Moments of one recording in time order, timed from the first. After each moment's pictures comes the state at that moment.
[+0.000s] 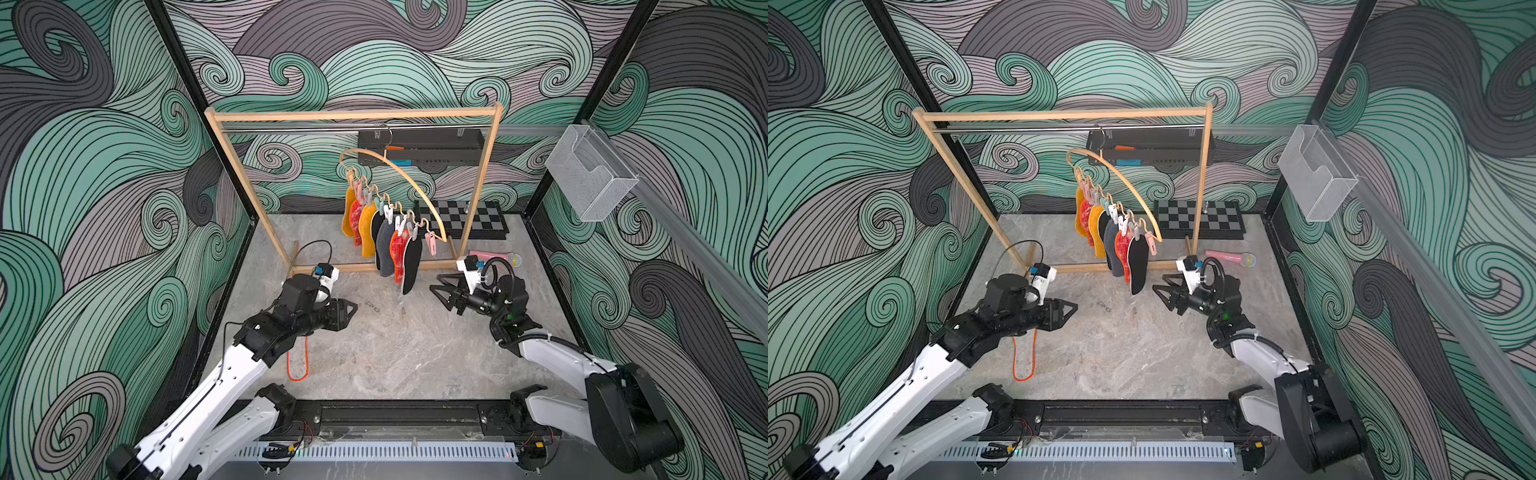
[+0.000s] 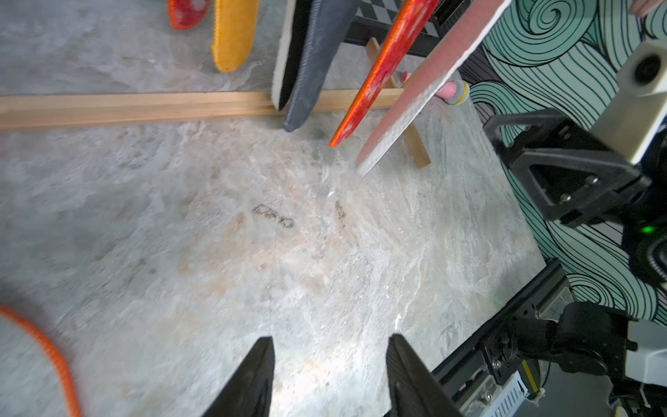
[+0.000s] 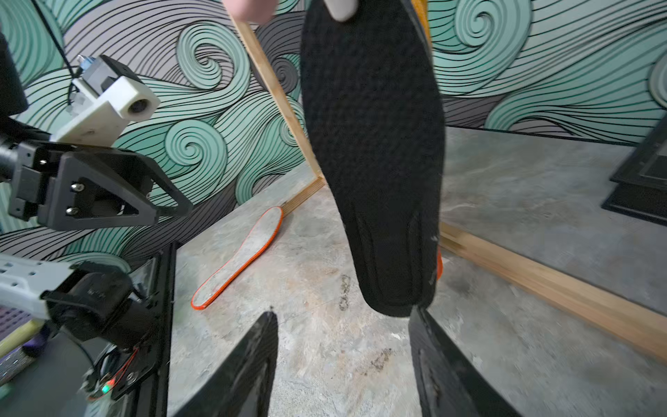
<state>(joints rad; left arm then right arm) -0.56 0.88 0.82 -0.63 0.20 -0.42 0.26 1.16 0.38 0.61 -0.69 0.28</state>
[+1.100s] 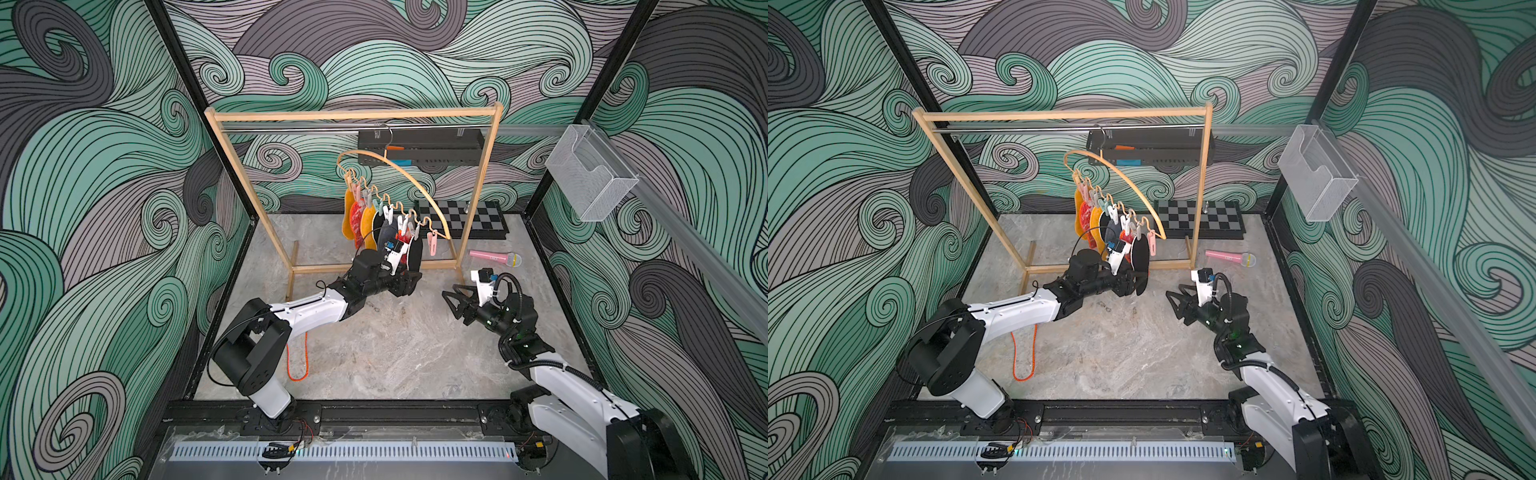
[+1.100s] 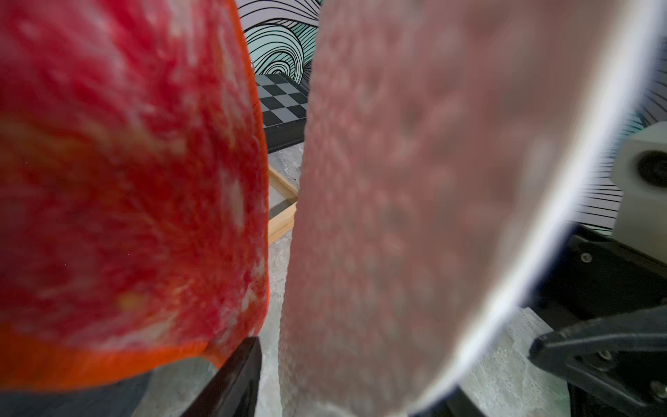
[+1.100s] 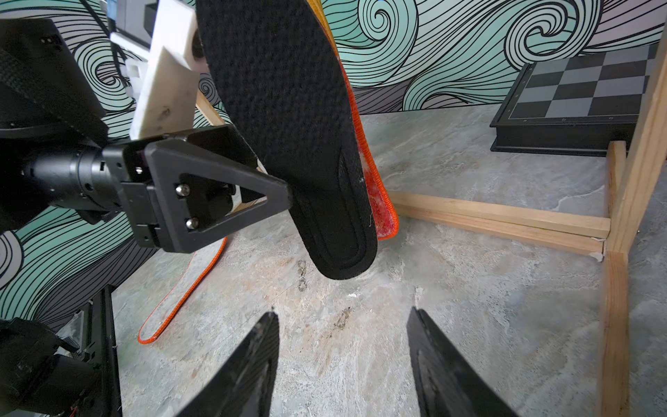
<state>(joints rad) -0.68 1.64 0.93 0.36 0.28 -0.21 0.26 0.95 0.27 0.46 -0.47 0.32</state>
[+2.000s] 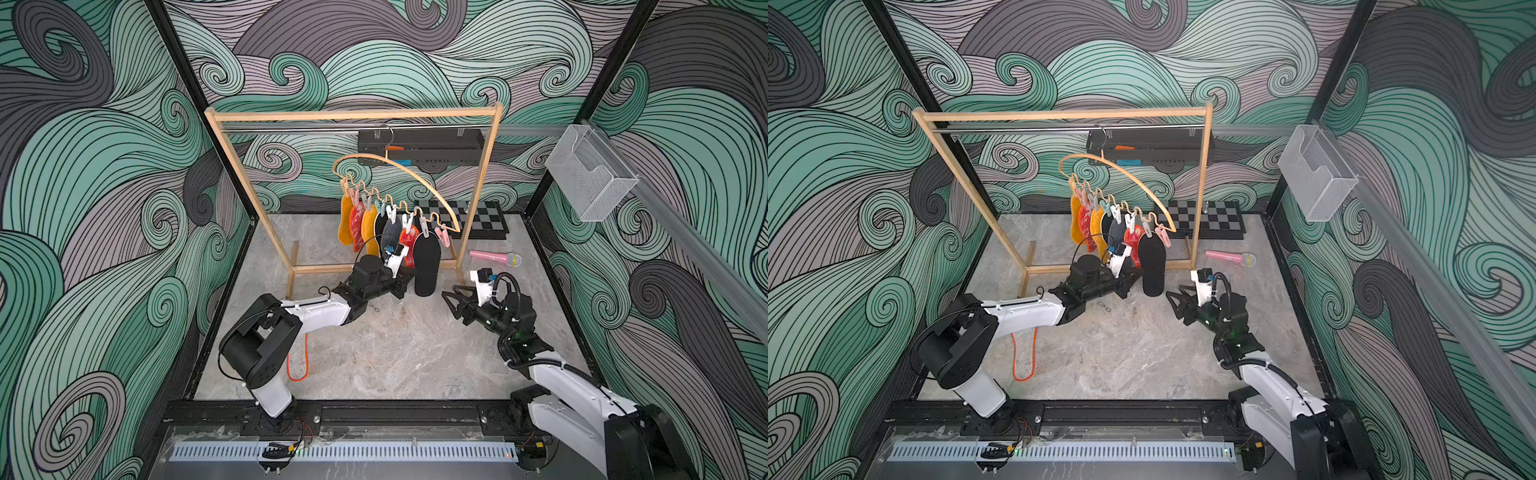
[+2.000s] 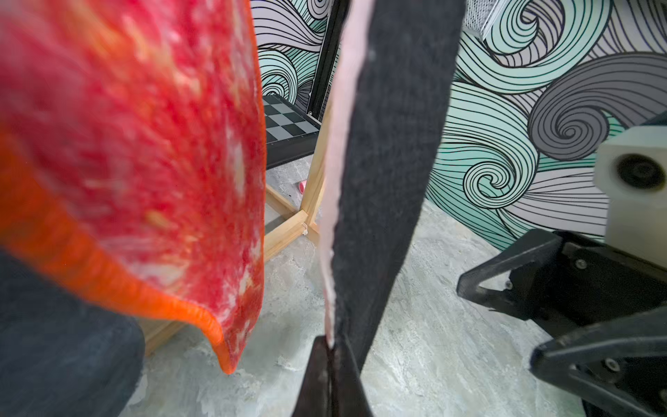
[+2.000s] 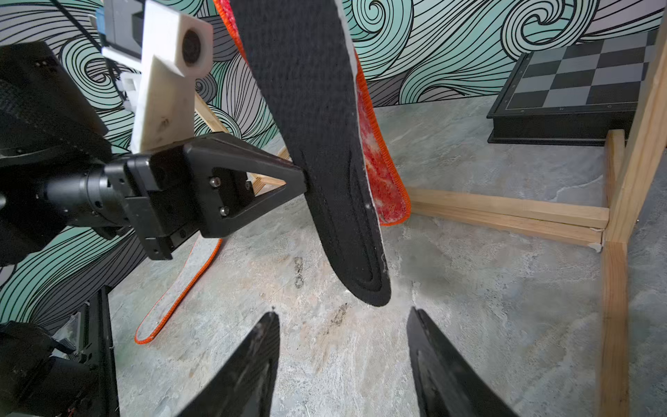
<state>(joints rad) -0.69 1.66 0.86 0.52 0.28 -0.22 0.26 0.97 0.27 0.46 -0.46 0.32</state>
